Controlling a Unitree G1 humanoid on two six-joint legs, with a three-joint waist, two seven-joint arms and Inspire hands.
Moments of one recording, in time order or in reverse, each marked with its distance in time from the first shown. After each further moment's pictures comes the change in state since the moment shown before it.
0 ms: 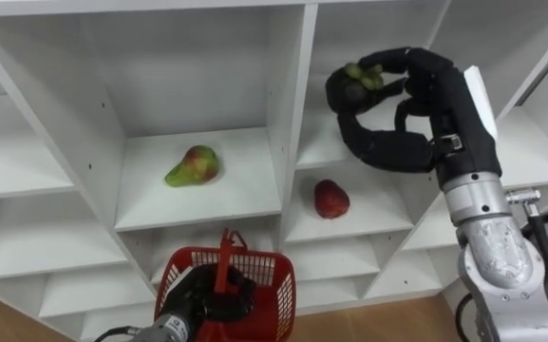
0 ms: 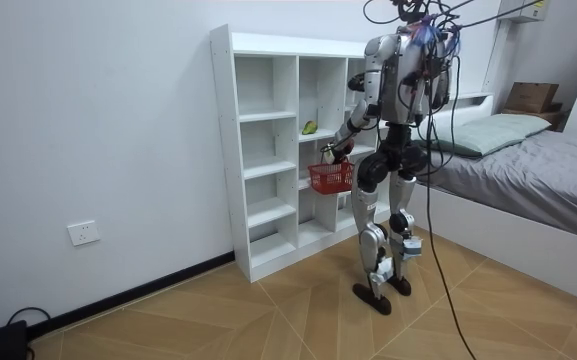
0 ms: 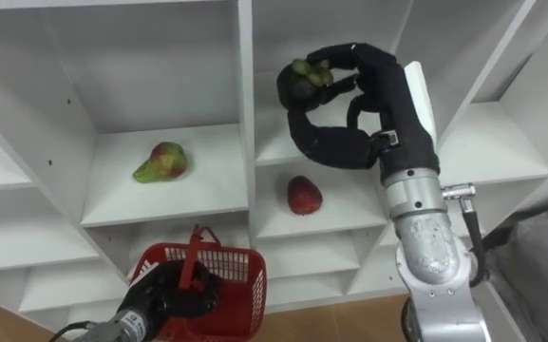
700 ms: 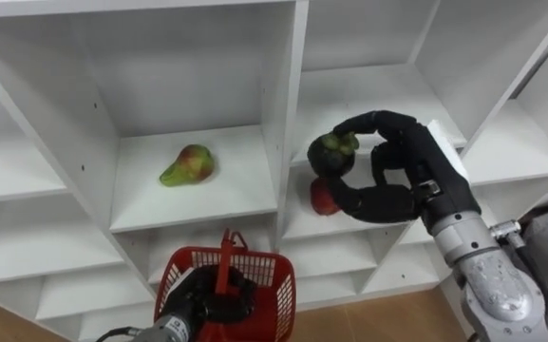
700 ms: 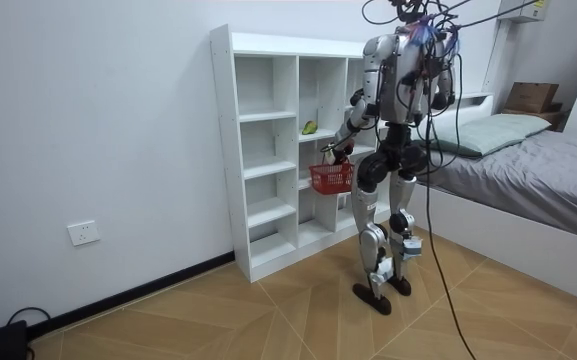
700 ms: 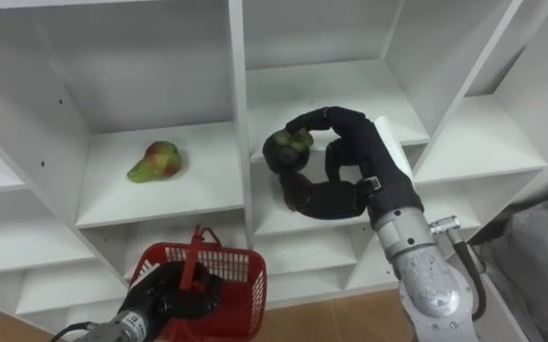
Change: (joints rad) left arm 0.001 -0.002 -0.007 0.001 0.000 0.000 -0.003; right arm 0.116 0.004 0.005 0.000 0.002 0.023 0.168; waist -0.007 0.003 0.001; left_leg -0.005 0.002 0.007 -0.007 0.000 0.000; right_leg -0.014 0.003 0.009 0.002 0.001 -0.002
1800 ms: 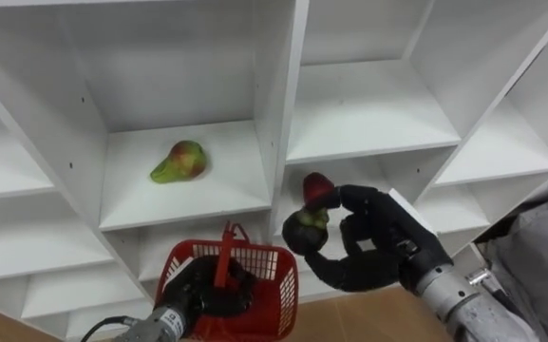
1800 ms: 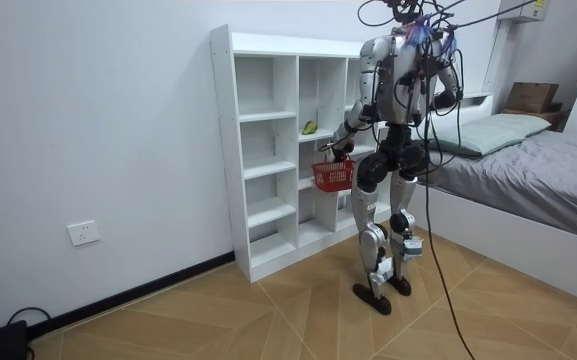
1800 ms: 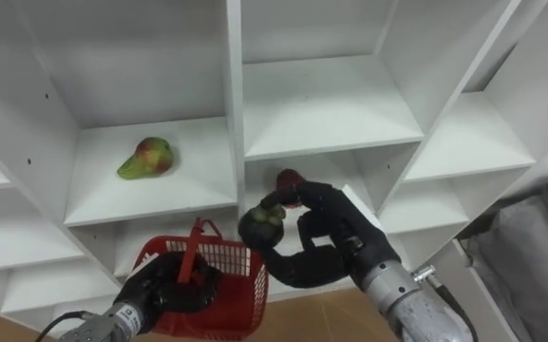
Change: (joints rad) left arm 0.002 0.043 -0.016 -0.053 0.000 -0.022 -0.039; right arm 0.129 -0.044 0.072 0.093 0.162 0.011 0.231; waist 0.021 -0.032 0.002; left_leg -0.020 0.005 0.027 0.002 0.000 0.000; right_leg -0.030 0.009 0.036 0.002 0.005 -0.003
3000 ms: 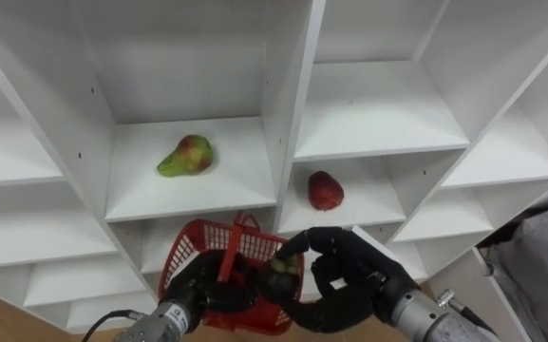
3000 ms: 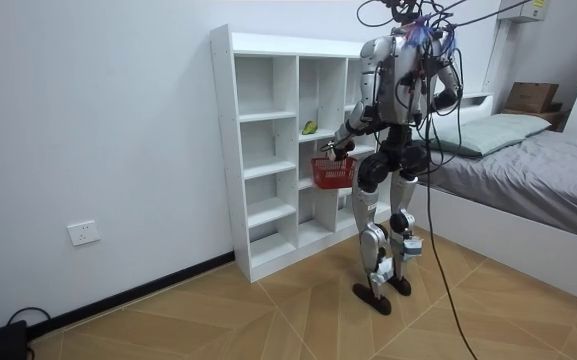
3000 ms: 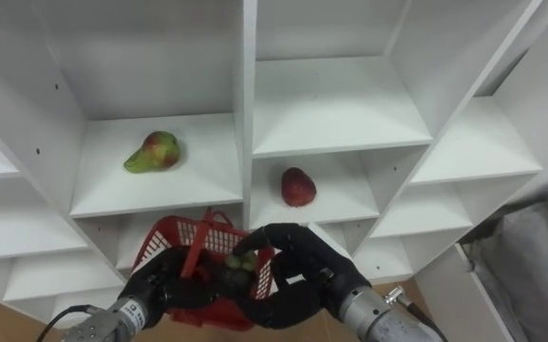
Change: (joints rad) left arm 0.001 -0.005 -0.023 -0.040 -0.002 -0.004 0.000; right arm 0.000 -0.007 0.085 0.100 -0.003 0.009 0.044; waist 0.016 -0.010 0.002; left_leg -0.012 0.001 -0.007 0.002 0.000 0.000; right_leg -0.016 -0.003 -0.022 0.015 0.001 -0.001
